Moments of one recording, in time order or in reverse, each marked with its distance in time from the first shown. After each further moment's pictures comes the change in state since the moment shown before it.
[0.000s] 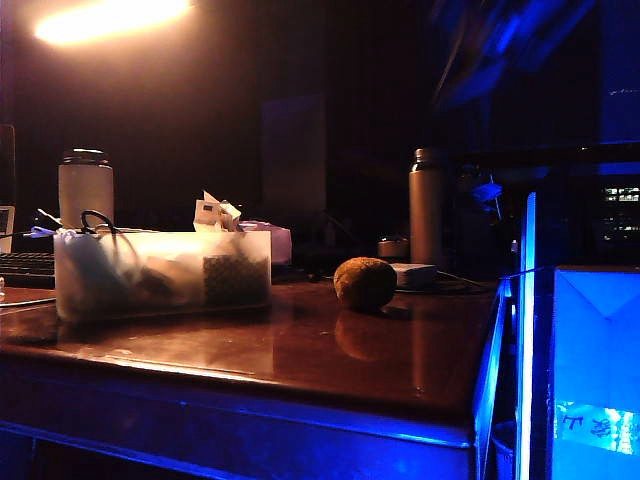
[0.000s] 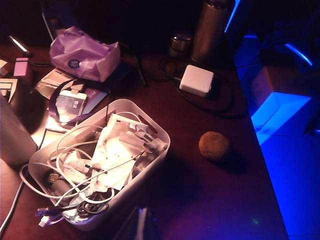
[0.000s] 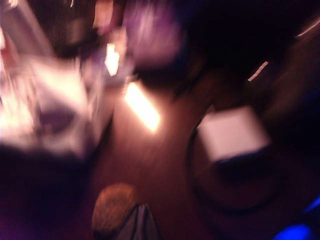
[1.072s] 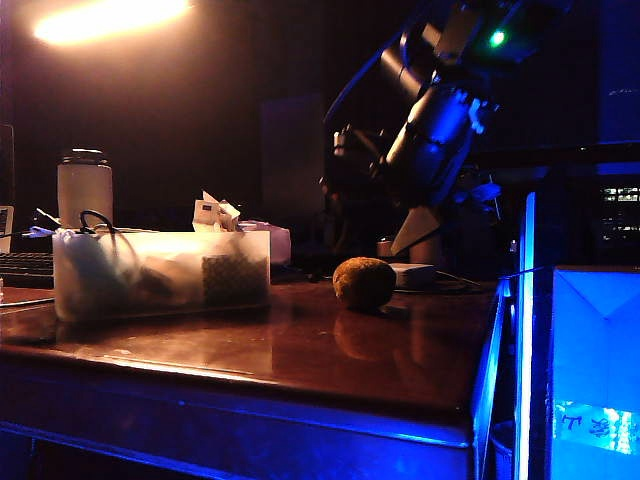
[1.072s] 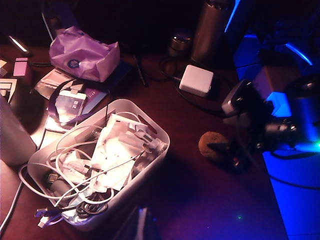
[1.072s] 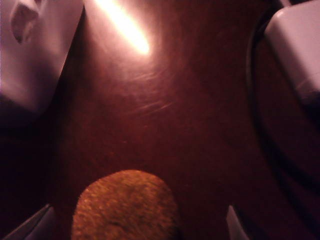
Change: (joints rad) left arm 0.000 0.000 0.000 0.000 -0.001 0.000; right arm 0.225 0.363 0.029 0.100 0.313 0.116
